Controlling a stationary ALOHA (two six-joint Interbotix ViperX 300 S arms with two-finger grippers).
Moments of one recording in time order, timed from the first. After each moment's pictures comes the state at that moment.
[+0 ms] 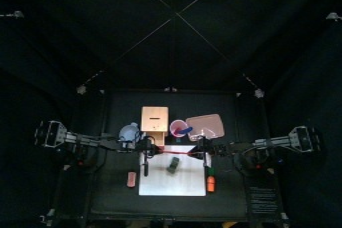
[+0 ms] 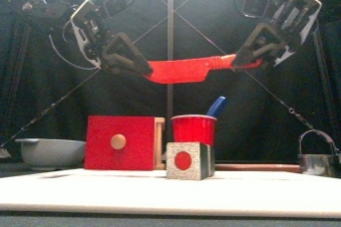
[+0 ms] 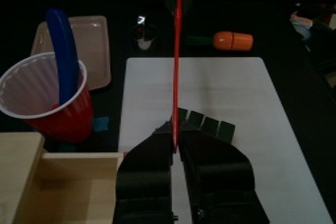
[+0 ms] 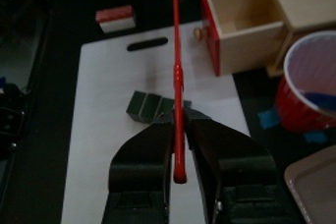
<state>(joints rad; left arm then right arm) 0.00 -0.22 0.87 -0.01 -0.28 0.01 0.03 -0.44 0.98 -0.37 -0.08 0.56</state>
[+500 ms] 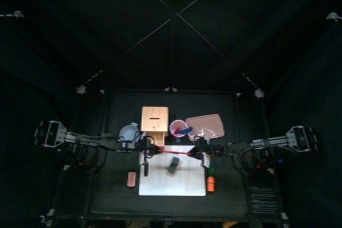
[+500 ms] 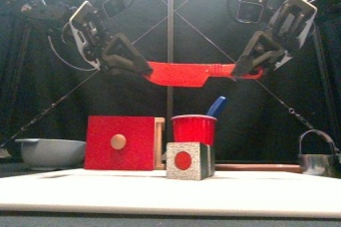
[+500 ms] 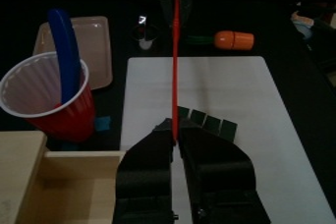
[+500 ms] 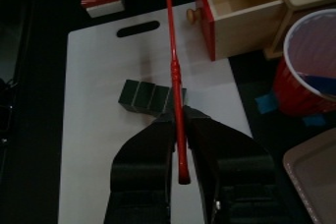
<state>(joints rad) 0.00 -0.21 0.89 -0.01 -0.29 0.01 0.04 -0.42 0.95 -0.35 0.00 0.56</state>
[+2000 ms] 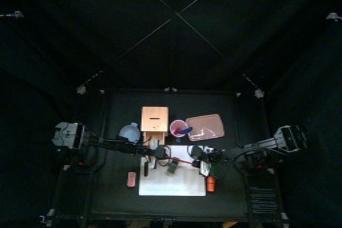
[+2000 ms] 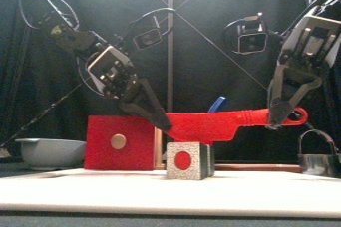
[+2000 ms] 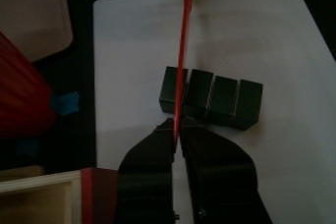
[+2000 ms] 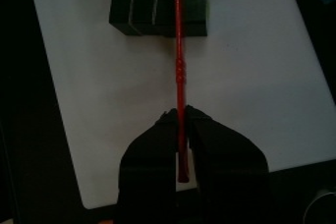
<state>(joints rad) -0.01 0.09 0.73 0.11 -0.19 0.01 0.17 -0.24 0.94 -0.09 0.13 0.56</state>
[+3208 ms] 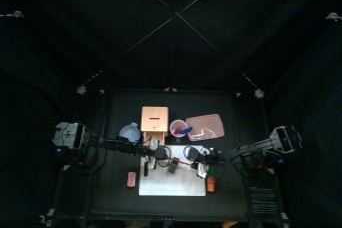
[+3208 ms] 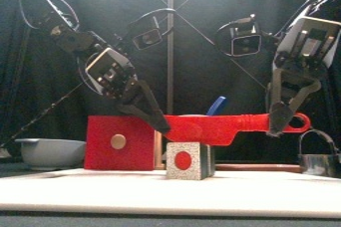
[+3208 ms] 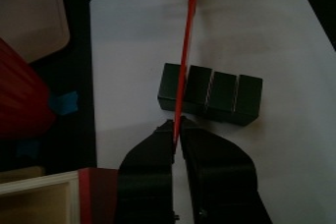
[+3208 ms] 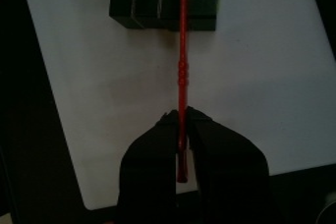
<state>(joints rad) -0.01 0.09 0.72 0.14 -0.18 0.01 0.19 -0.18 0.88 -0.08 0.19 0.57</state>
